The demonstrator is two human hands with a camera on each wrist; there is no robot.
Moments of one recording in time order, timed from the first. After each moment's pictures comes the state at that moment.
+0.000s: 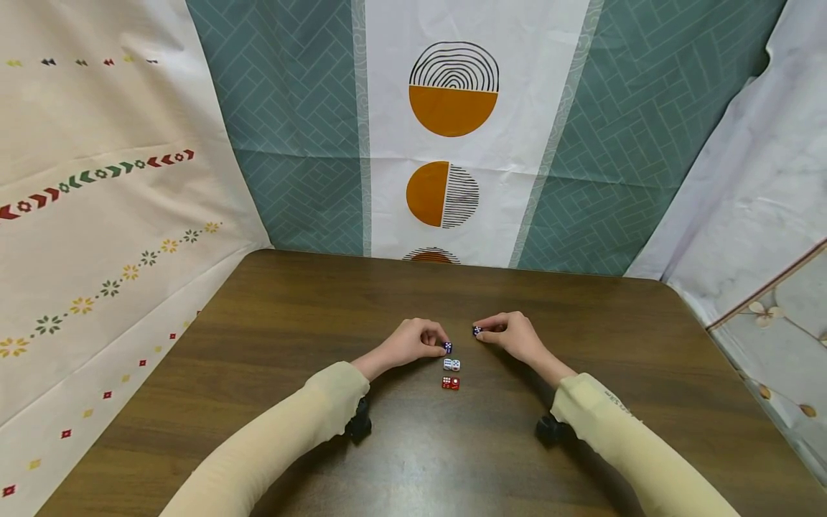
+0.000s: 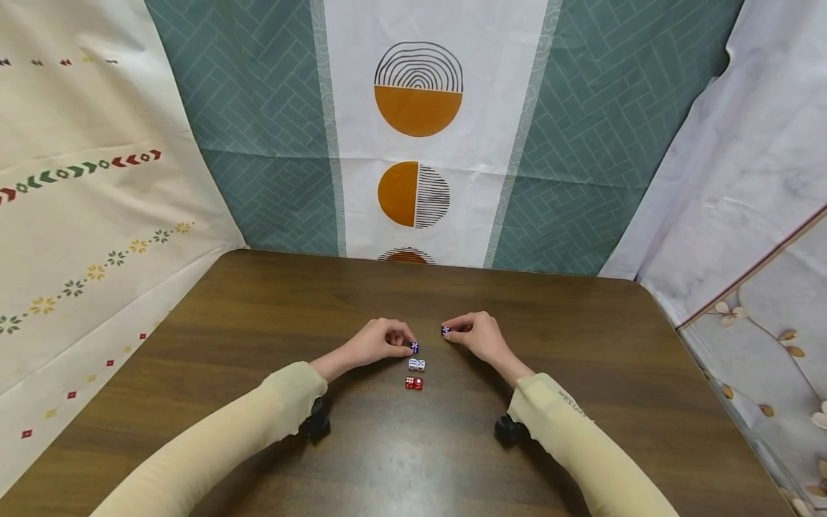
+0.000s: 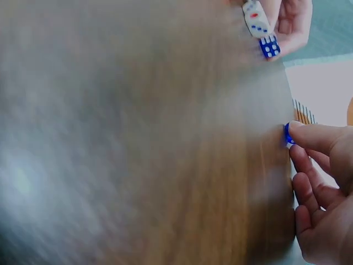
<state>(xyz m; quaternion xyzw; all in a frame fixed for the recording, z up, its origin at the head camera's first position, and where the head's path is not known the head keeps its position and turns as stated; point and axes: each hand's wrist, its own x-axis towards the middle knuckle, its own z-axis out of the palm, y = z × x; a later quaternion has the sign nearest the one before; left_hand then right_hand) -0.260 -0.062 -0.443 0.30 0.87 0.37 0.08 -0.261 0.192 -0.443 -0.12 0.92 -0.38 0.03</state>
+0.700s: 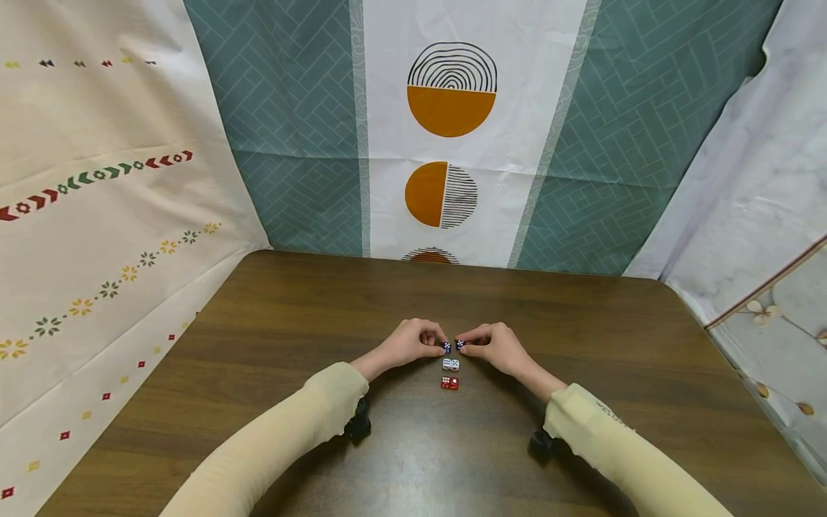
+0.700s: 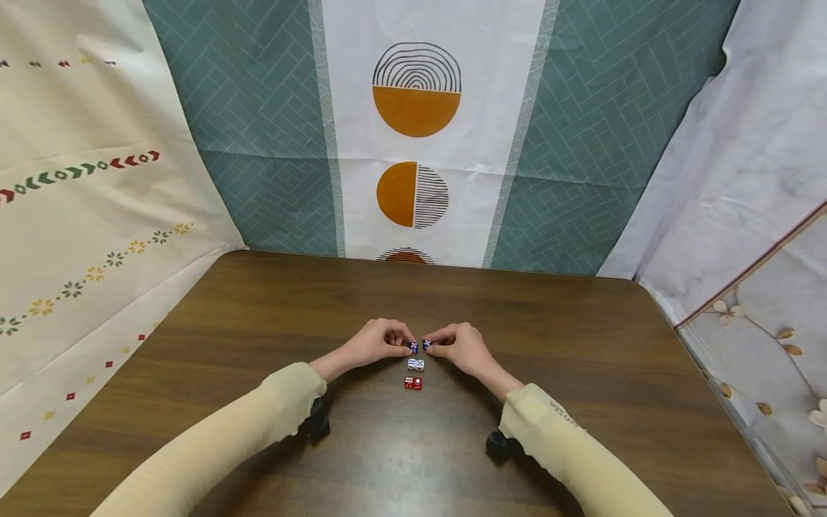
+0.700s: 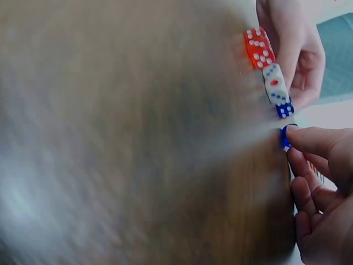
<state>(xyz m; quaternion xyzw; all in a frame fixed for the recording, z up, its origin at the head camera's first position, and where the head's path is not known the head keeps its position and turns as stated) -0.259 -0.061 -0.444 0.29 0.88 0.38 0.09 -0.240 0.166 -0.443 -0.16 0.91 -0.38 0.04</state>
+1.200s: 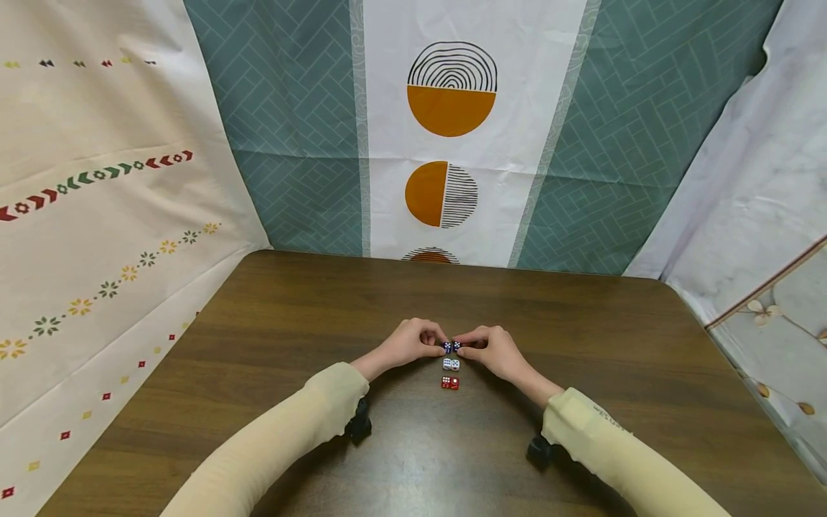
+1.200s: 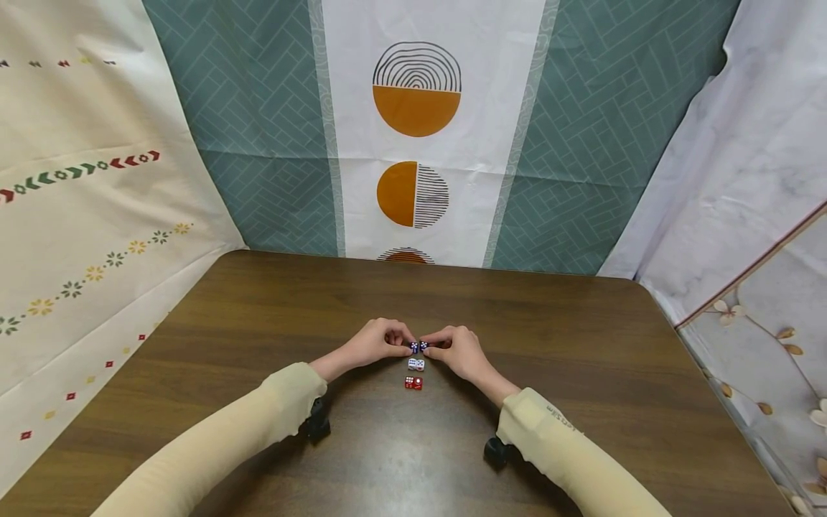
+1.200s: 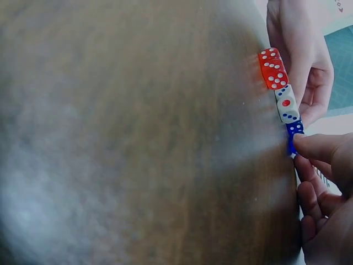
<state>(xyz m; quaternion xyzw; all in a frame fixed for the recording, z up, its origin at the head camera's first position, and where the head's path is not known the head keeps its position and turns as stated) -0.260 -0.061 -0.445 0.29 0.88 0.38 0.09 -0.231 0.157 -0.443 -0.16 0.91 -0.39 0.03</state>
